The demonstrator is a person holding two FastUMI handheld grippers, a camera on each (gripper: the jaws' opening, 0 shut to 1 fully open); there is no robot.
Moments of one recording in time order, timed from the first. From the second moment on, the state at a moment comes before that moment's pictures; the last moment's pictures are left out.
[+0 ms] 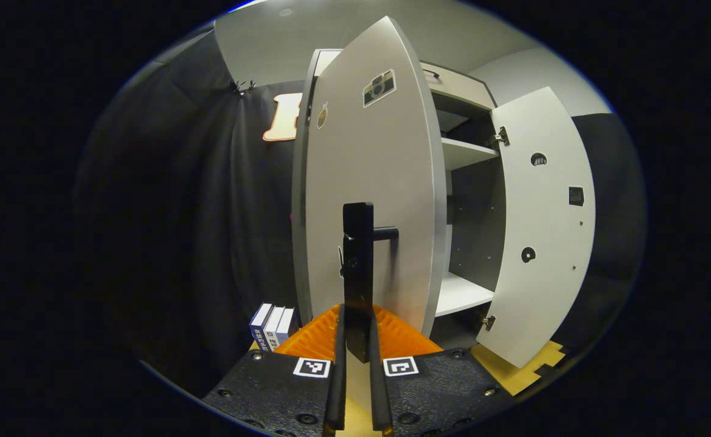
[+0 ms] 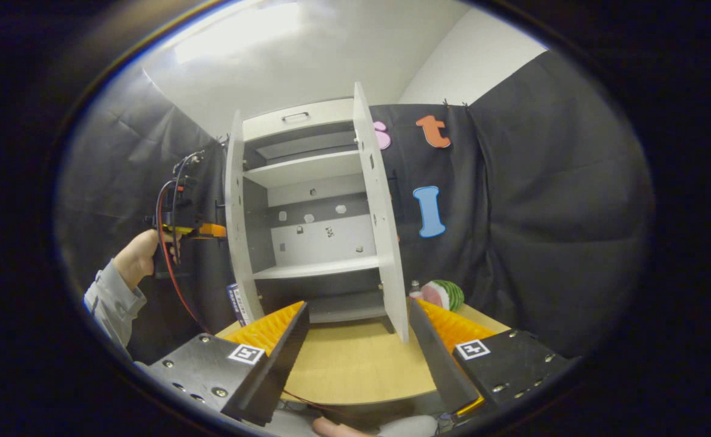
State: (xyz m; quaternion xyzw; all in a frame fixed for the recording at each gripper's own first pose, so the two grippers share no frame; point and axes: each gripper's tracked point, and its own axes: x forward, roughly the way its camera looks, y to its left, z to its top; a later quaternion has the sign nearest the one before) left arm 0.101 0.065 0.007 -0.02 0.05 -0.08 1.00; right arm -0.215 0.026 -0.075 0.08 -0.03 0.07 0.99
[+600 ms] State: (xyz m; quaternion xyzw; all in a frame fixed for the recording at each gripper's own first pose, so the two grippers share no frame) left arm 0.102 0.144 0.008 -0.04 0.05 -0.06 1.00; right arm -0.207 0.039 -0.081 0.07 -0.02 0.08 0.99
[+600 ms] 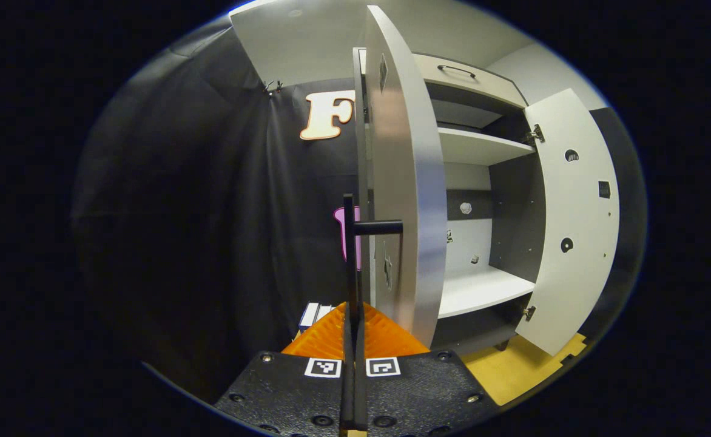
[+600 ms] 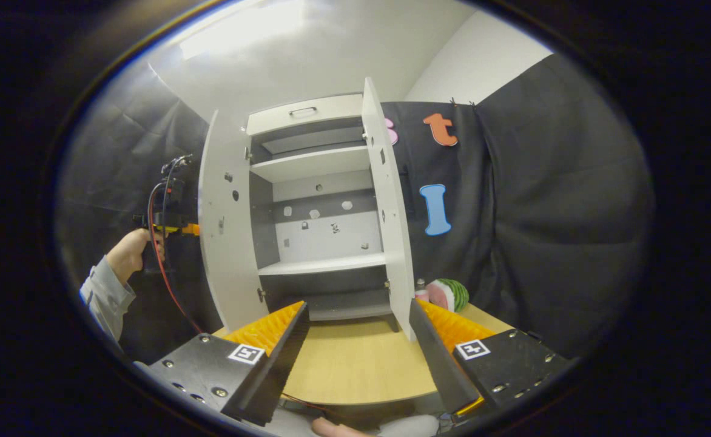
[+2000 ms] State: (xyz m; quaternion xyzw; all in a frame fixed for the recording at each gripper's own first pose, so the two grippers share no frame) left arm 0.008 0.154 -0.004 -0.05 0.01 -0.01 1.00; right arm -0.208 0.053 -0.088 0.08 -0.02 0.08 0.99
